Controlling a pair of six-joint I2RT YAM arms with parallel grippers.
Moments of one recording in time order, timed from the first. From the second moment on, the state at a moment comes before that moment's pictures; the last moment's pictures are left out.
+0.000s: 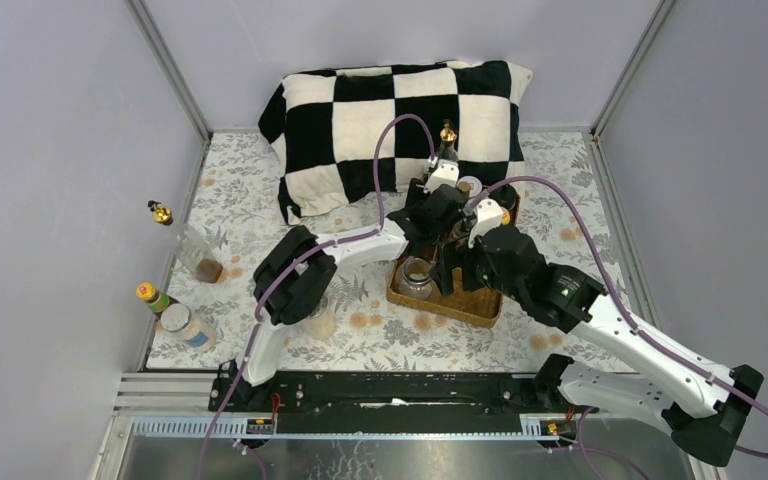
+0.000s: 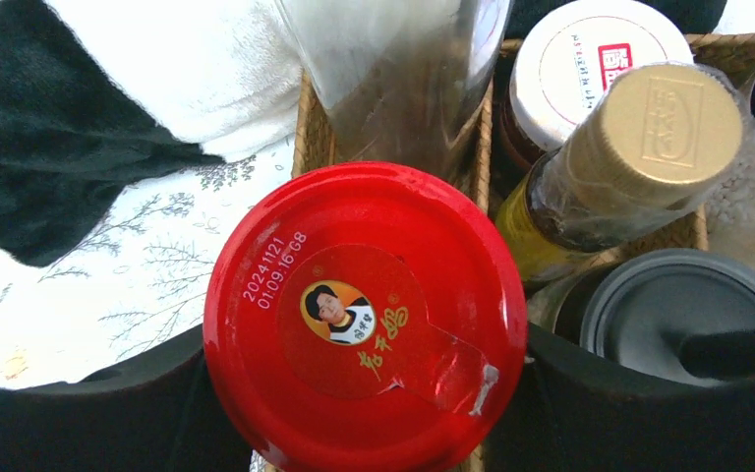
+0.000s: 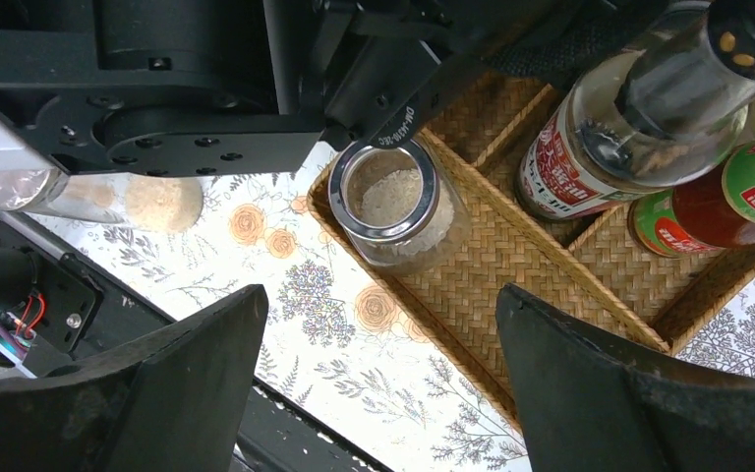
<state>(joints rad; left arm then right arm) -0.87 2.10 1.57 -0.09 -0.62 -0.30 0.87 0.92 0.93 -0.59 0.18 0.39</state>
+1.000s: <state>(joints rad) -0.87 1.89 1.59 -0.14 -0.73 -0.32 0.87 0.93 0.89 -0.54 0.11 0.41</state>
